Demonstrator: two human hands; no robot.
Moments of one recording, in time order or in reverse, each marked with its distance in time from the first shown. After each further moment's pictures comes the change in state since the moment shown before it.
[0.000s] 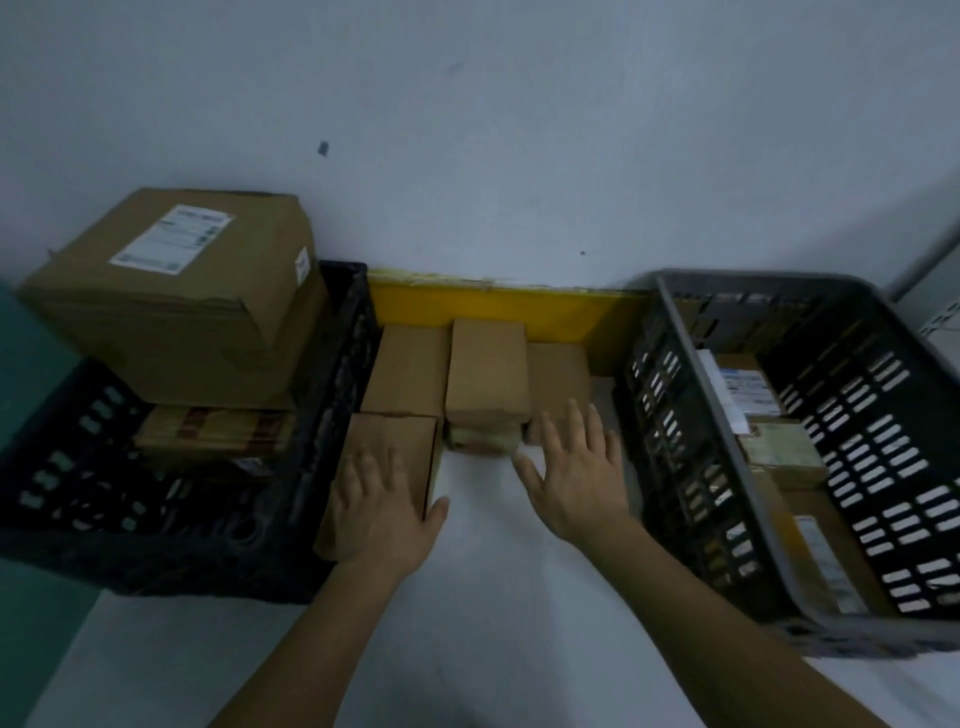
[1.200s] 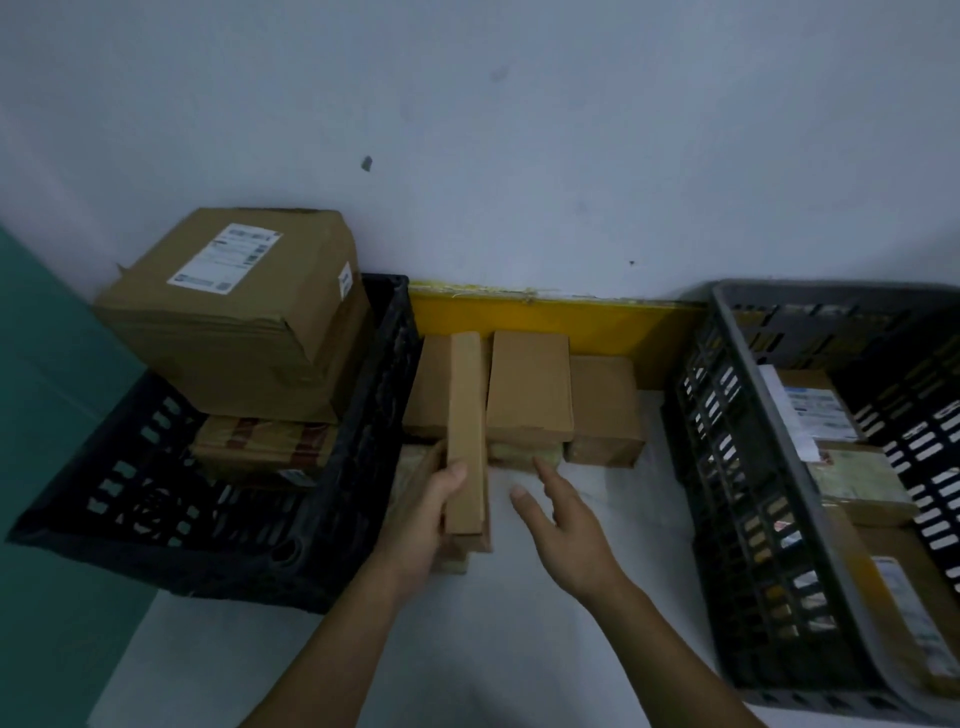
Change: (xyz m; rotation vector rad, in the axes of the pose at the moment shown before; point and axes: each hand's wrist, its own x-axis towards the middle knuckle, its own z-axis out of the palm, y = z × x) left_hand -0.017 0.009 -0.057 -1.604 -0.265 0.030; right_hand -0.019 -0.046 0.033 1.060 -0.182 0.005
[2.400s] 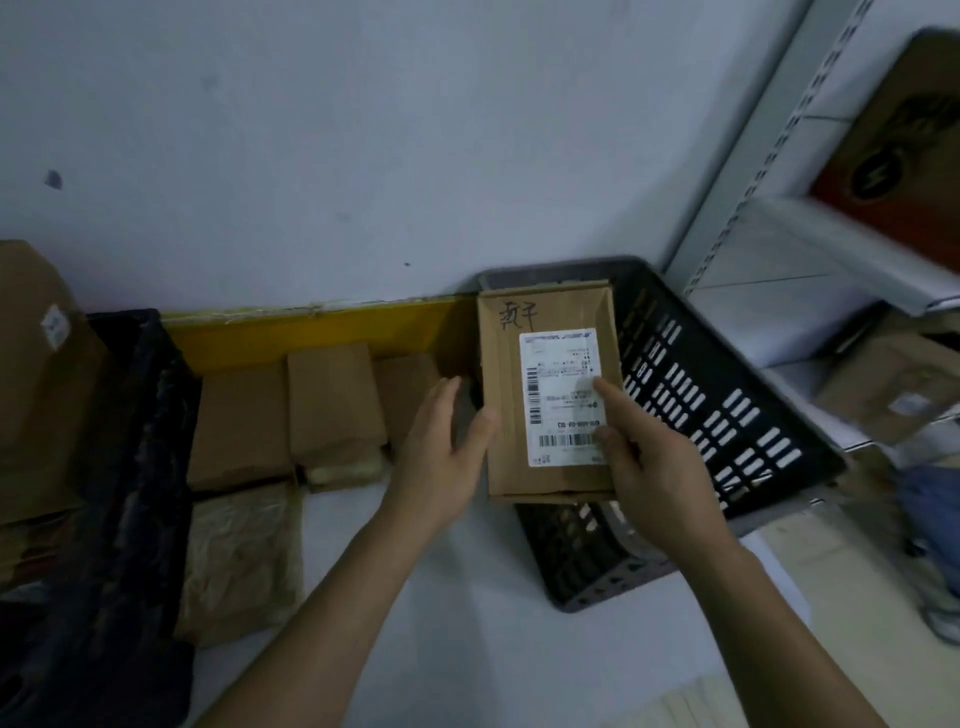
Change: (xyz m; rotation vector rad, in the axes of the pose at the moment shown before) left_hand 0.024 0.016 0.181 0.681 -0.261 0.376; right_hand -0.145 -0.041 -0.215 -0.423 0.624 -0.021
